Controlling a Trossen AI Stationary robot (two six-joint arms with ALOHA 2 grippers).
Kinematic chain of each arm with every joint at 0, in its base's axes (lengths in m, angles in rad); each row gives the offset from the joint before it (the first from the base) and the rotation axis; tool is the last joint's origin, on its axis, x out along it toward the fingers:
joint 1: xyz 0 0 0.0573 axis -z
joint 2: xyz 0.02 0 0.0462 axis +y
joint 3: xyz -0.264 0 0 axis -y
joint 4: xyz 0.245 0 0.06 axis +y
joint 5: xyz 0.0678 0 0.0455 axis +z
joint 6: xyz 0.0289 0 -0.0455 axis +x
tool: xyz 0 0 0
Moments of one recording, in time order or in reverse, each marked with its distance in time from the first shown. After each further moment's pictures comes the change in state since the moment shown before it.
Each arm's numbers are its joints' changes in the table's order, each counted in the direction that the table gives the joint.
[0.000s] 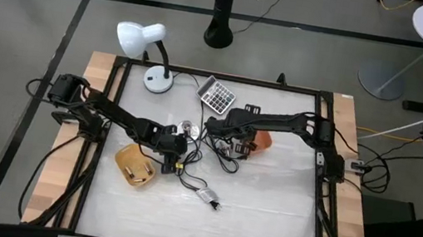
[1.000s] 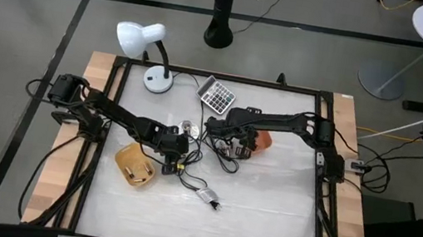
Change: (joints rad) left arm 0.001 -0.011 0.048 0.052 -0.049 0.002; right arm -0.001 0.000 0.021 0.062 0.108 0.005
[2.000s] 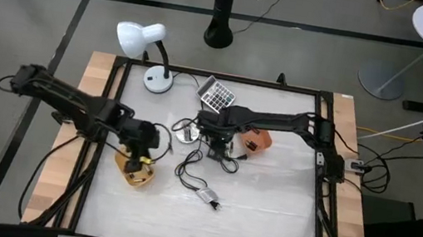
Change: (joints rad) left arm 0.119 -0.513 0.064 0.541 -0.278 -0.214; right arm -0.021 -0.001 0.071 -0.510 0.382 -0.059
